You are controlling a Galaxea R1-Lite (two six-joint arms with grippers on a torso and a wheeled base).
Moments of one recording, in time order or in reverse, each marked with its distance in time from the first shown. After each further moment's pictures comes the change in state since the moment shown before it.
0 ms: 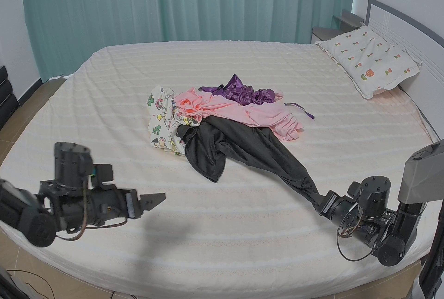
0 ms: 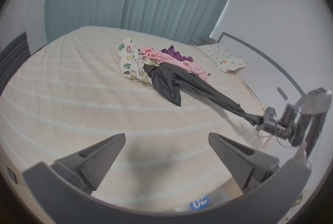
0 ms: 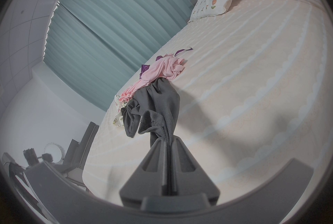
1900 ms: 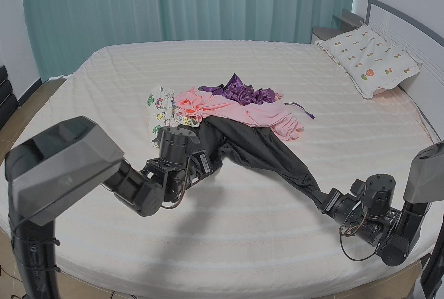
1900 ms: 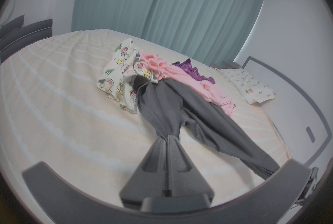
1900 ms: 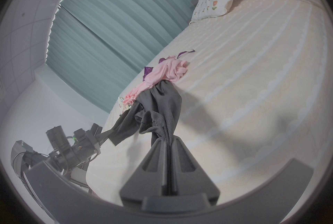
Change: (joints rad) left arm -0.178 0.641 -0.658 -0.108 0.397 -0.269; right arm 0.000 -0.034 0.013 0.000 0.008 0.008
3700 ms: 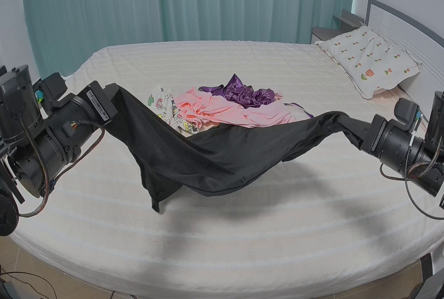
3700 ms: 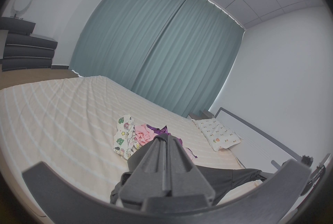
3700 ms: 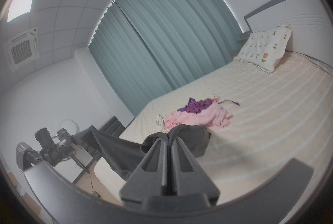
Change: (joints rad) left arm 0.020 -0.868 0.426 -0.040 0.036 0.086; right arm 0.064 -0.681 -0.394 0.816 0.051 -0.311
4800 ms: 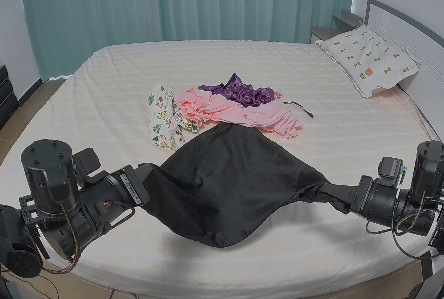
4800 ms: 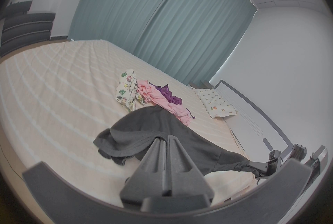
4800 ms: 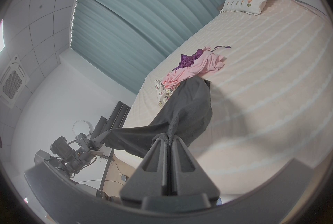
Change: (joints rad) left arm -0.169 0.047 0.249 -0.003 0.003 -0.188; right arm 0.088 0.010 0.228 -0.007 0.096 0.274
